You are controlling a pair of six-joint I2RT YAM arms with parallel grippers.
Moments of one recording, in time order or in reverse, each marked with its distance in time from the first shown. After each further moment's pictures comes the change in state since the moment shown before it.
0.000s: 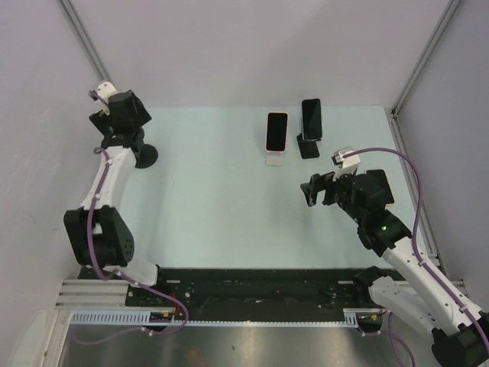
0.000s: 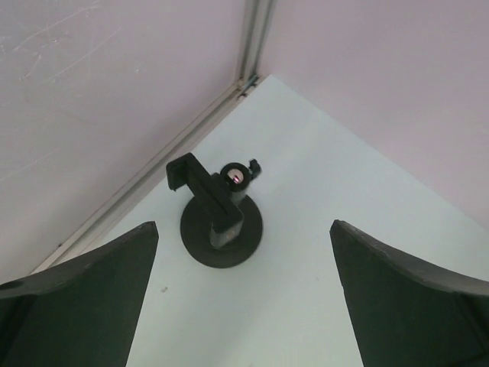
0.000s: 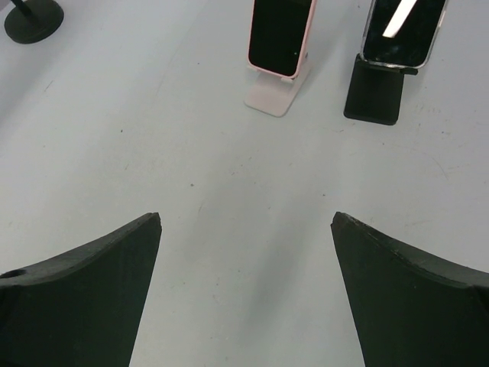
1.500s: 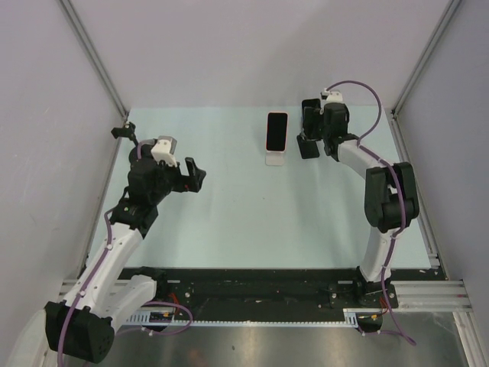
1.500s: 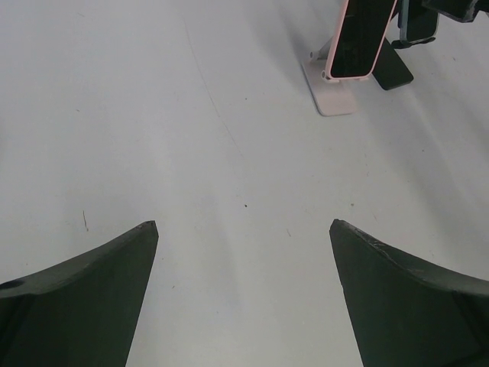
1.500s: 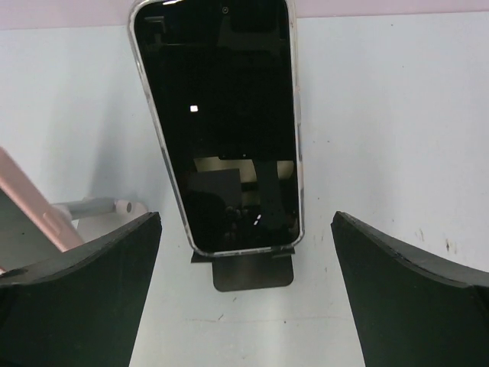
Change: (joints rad) left arm -0.301 -0.714 -0.656 -0.003 0.694 0.176; right arm -0.270 1.147 0.710 0.280 0.118 0.025
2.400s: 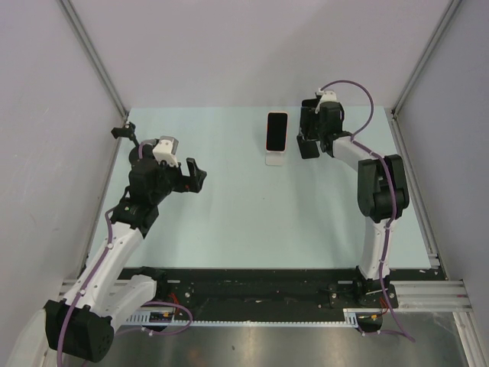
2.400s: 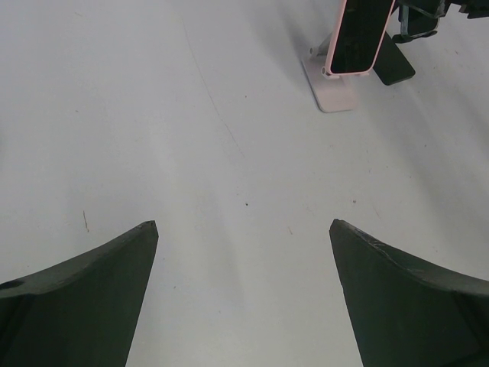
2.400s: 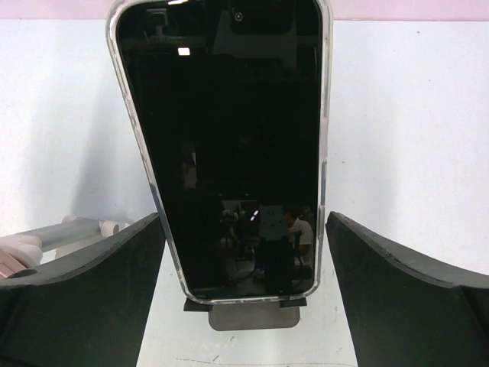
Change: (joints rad) left arm -0.008 0.007 0.000 0.000 0.000 0.016; right arm -0.011 0.146 0.111 0.020 -0.027 -0.030
